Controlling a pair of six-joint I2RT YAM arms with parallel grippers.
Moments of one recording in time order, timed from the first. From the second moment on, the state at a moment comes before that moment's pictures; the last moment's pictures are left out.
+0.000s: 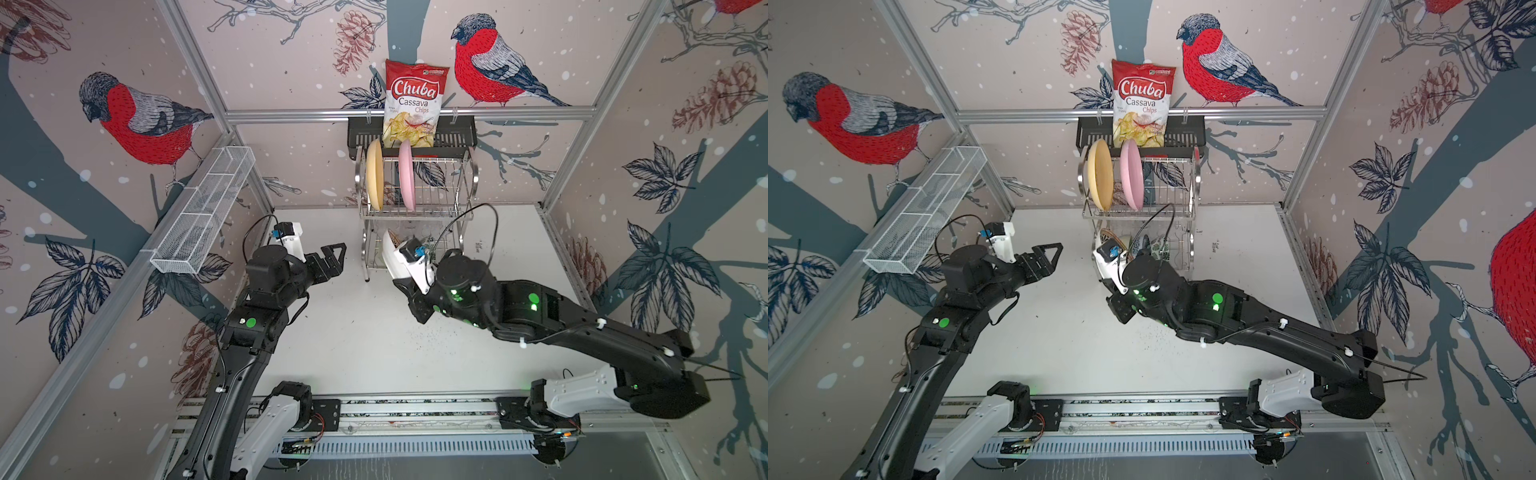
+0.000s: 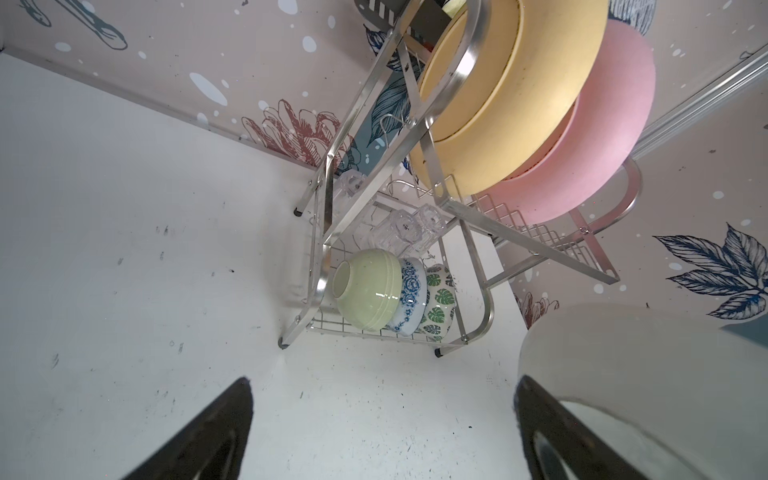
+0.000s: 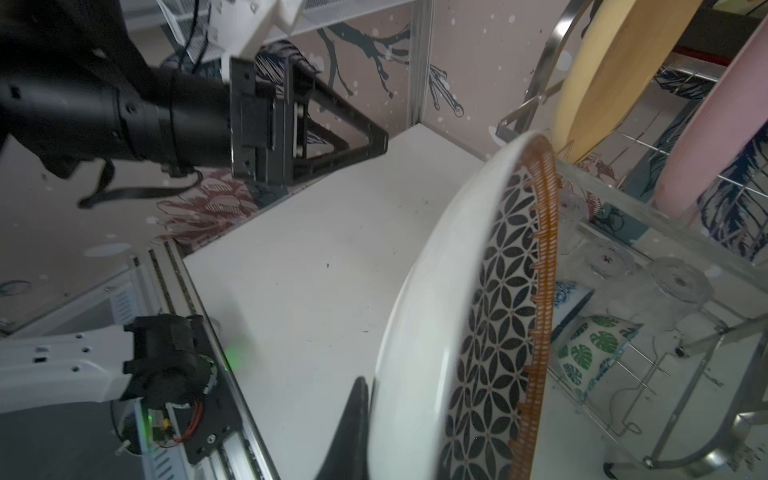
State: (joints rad) left arm -0.17 0.83 1.01 -0.54 0.25 -0.55; right arm 1.35 1.33 1.50 -0.68 0.37 0.15
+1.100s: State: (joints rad) left arm -0.17 0.97 0.86 -0.70 0.63 -0.46; right arm 1.58 1.74 1.29 -0.40 0.99 -0.33
